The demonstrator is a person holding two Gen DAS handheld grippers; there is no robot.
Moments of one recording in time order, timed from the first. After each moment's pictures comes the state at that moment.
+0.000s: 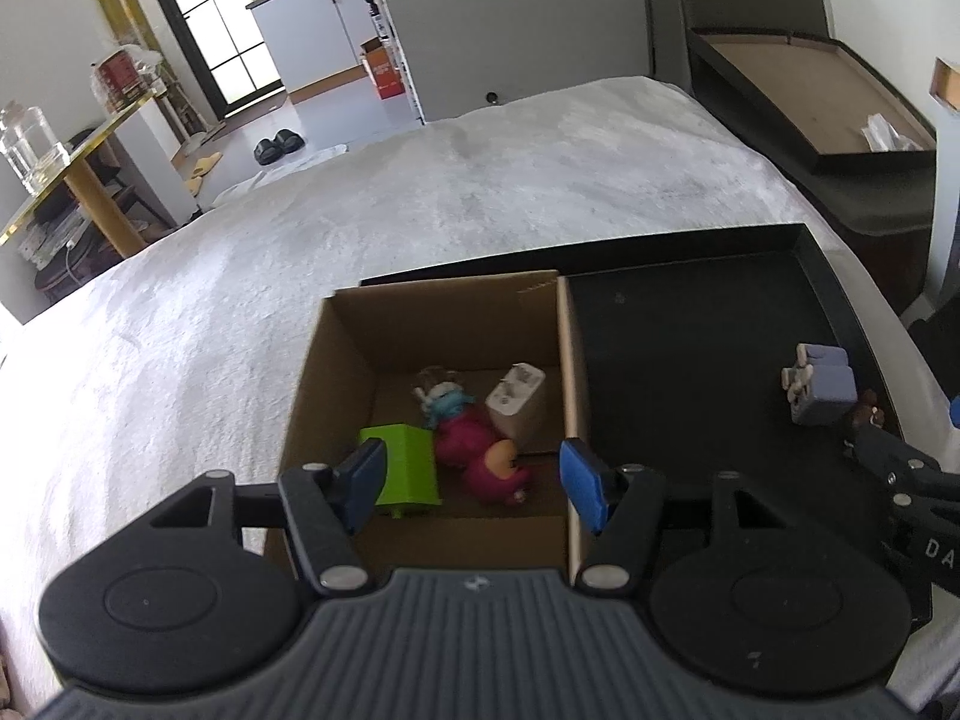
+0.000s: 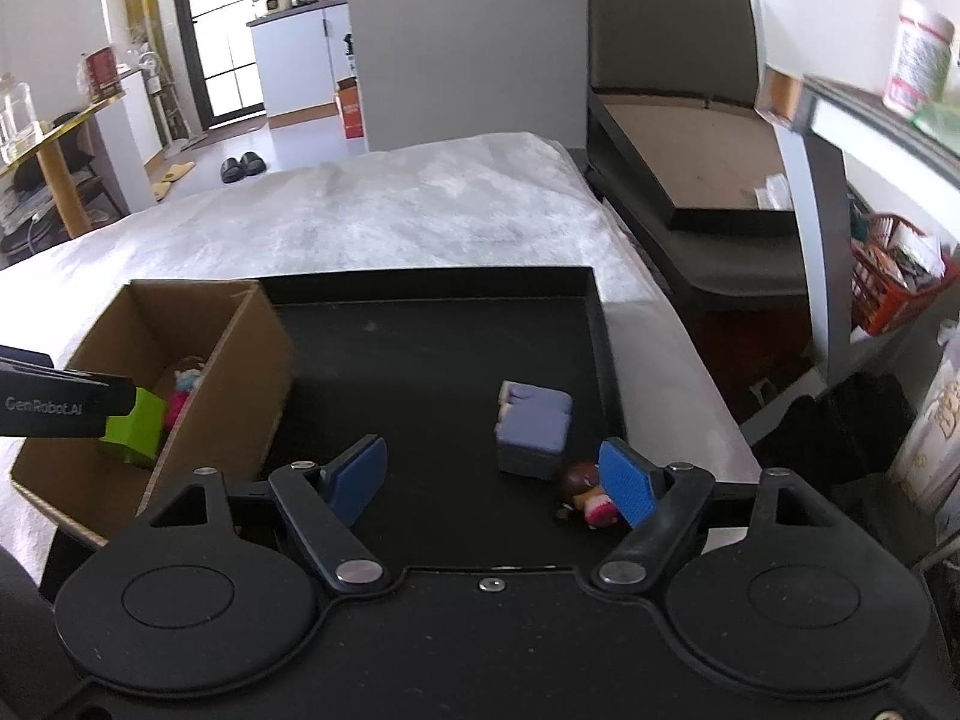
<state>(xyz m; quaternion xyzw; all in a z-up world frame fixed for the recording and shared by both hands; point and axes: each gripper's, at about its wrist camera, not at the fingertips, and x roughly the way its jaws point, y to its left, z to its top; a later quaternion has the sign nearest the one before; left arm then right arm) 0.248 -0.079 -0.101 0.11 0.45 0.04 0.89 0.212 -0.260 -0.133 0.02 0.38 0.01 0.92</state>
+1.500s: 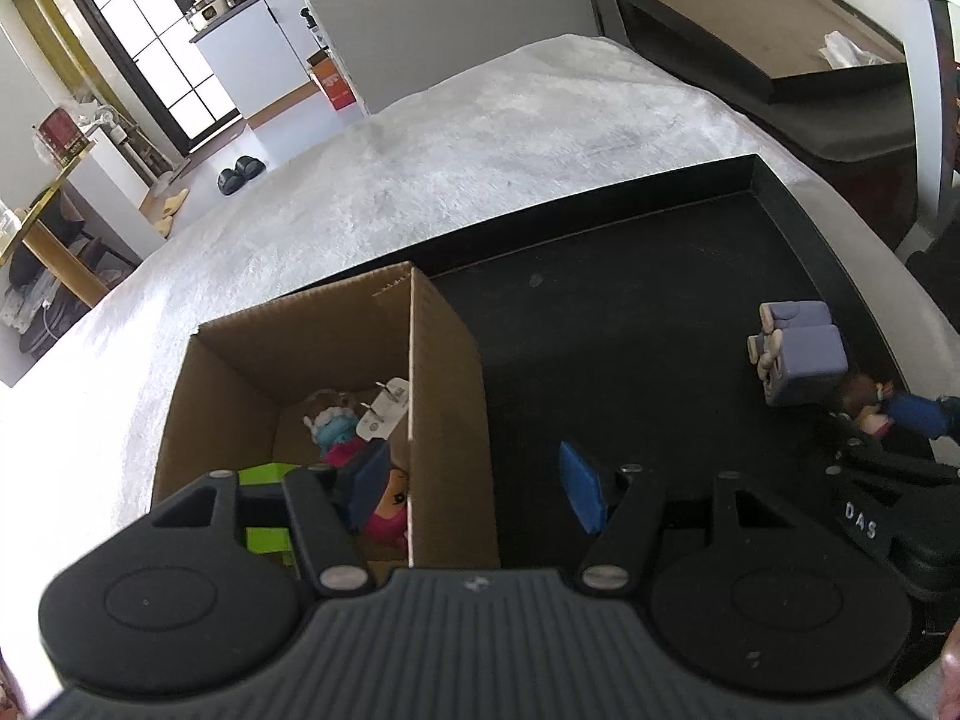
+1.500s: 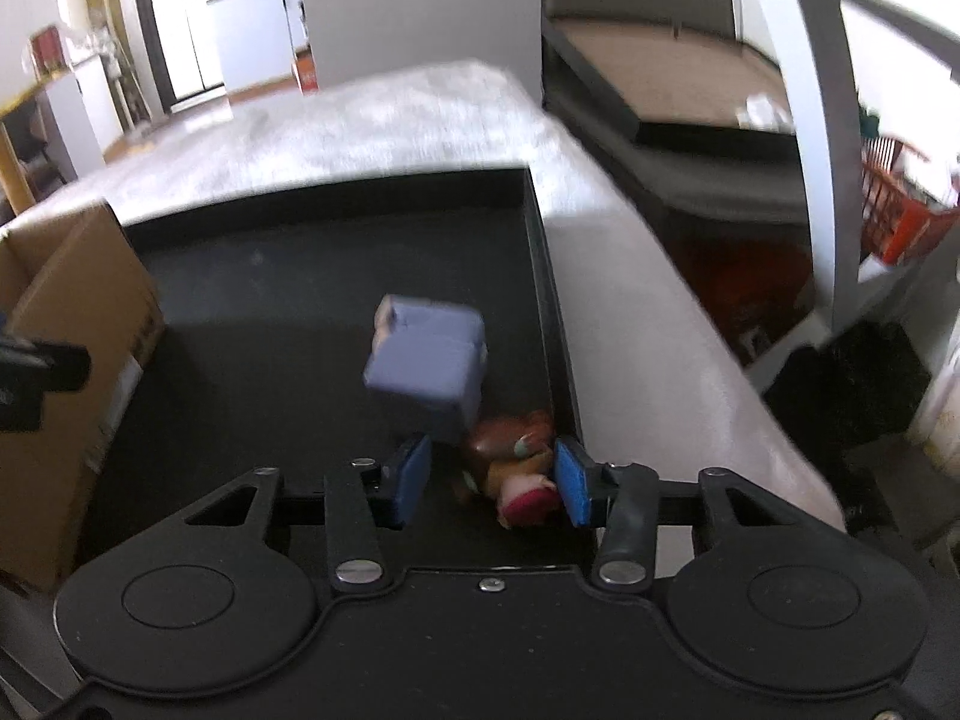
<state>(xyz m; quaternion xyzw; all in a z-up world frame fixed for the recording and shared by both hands) 0.272 -0.144 -0.154 0.17 0.45 0.01 0.87 0.245 -0.295 -0.217 0.03 0.42 -0.01 0.91</state>
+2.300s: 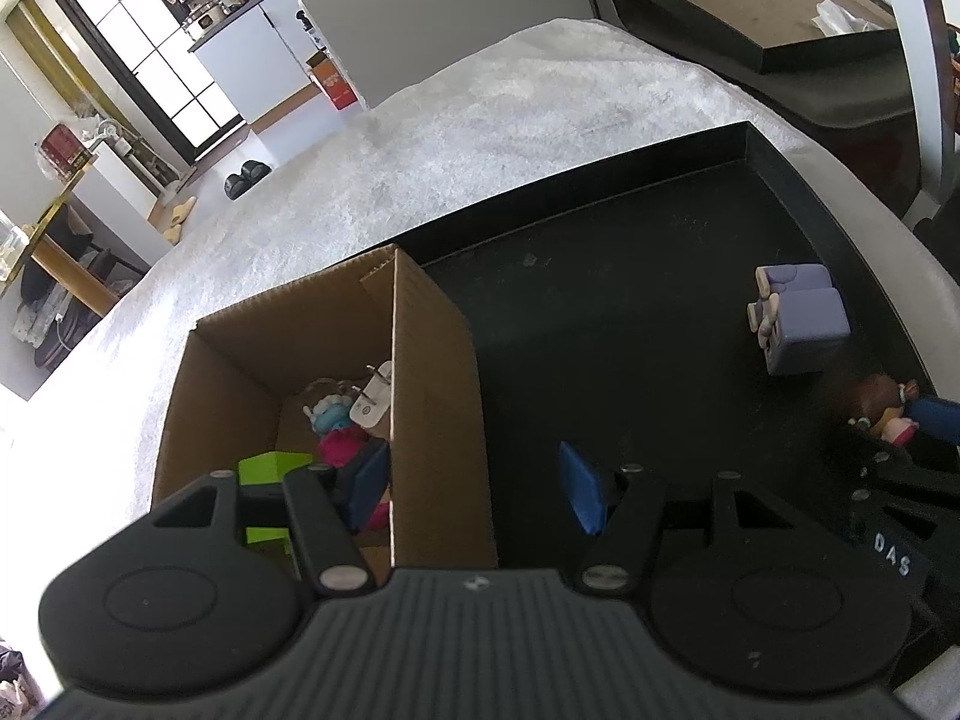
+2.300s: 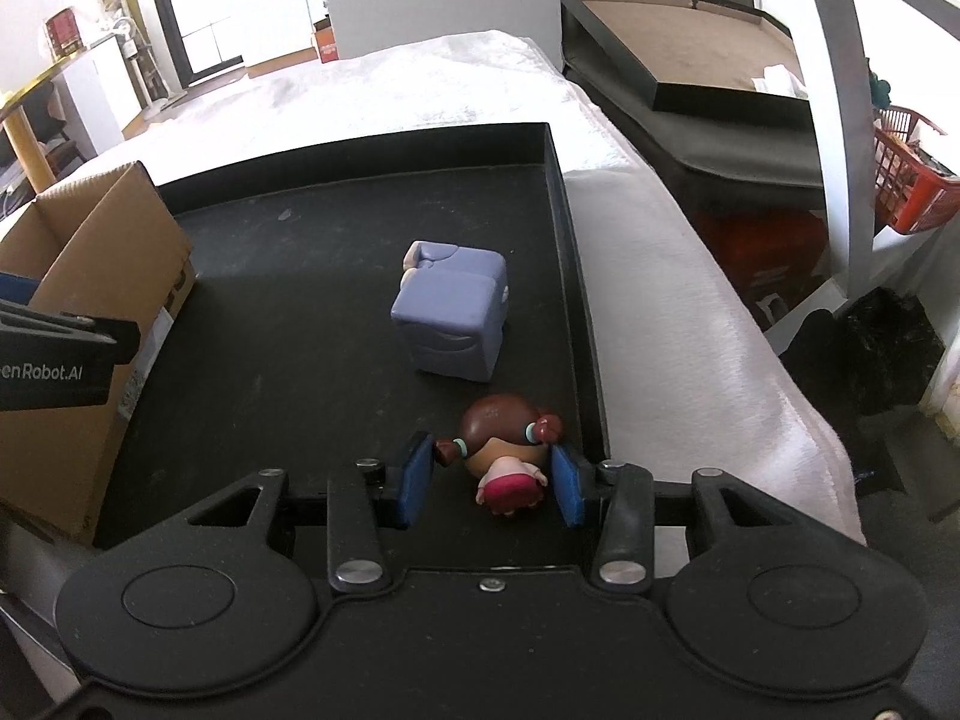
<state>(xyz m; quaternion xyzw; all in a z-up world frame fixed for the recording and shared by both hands) 0.265 -0.153 -0.163 0.20 0.45 0.02 0.87 0.227 -0.292 -0.209 0.03 0.43 0.01 0.90</state>
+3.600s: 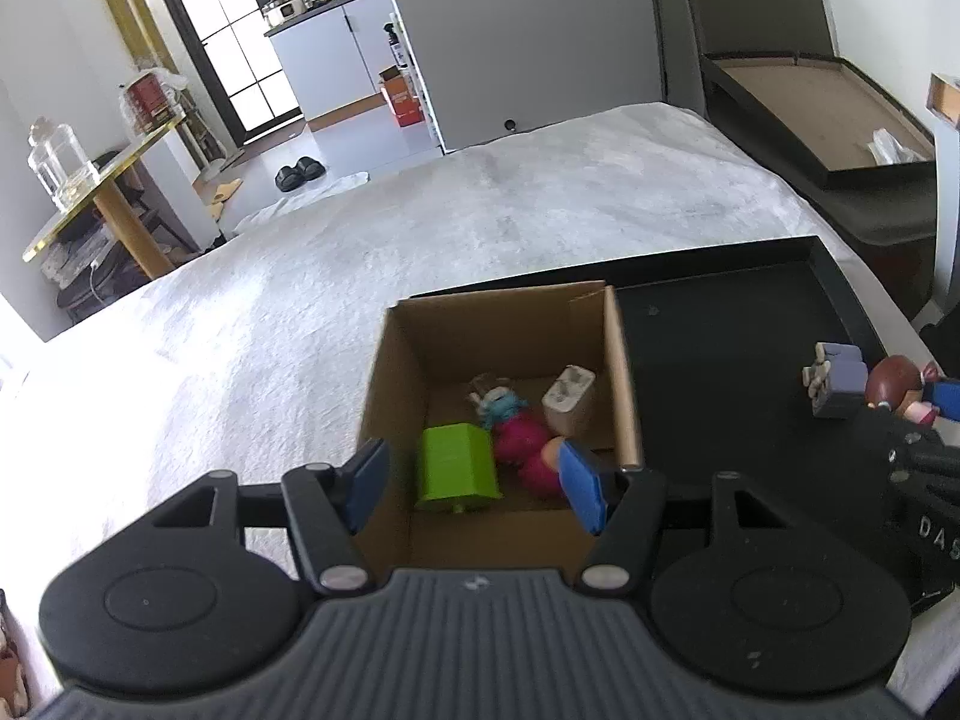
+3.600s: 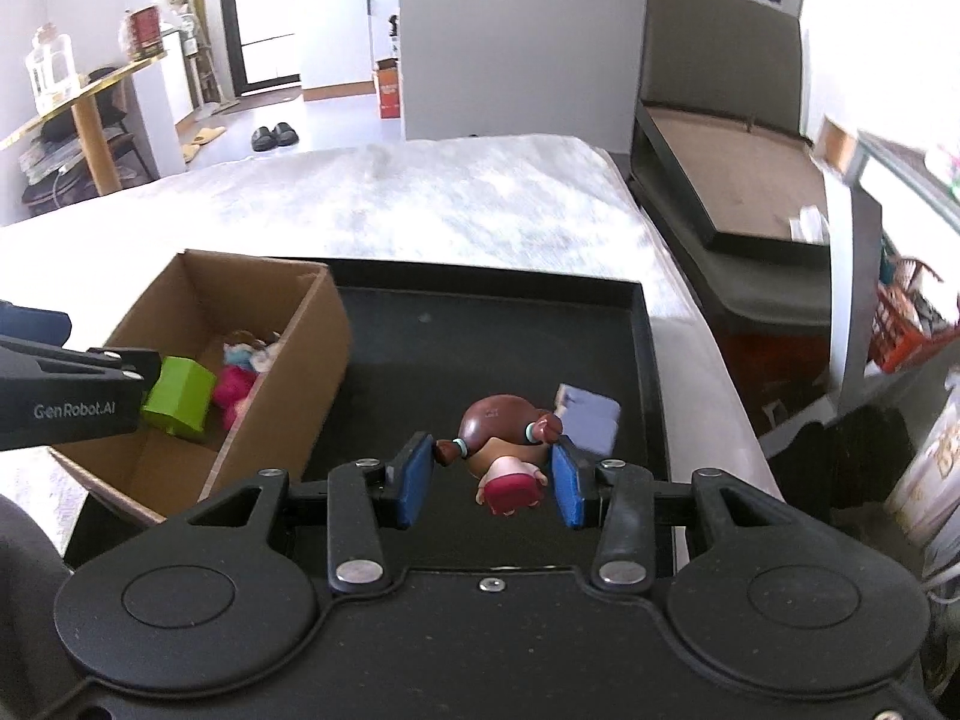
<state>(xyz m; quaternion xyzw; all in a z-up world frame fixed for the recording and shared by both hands) 0.221 -0.048 -0.083 0.12 0.42 0.05 0.90 0.199 -0.212 -0.107 -0.03 0.38 0.04 0.92</state>
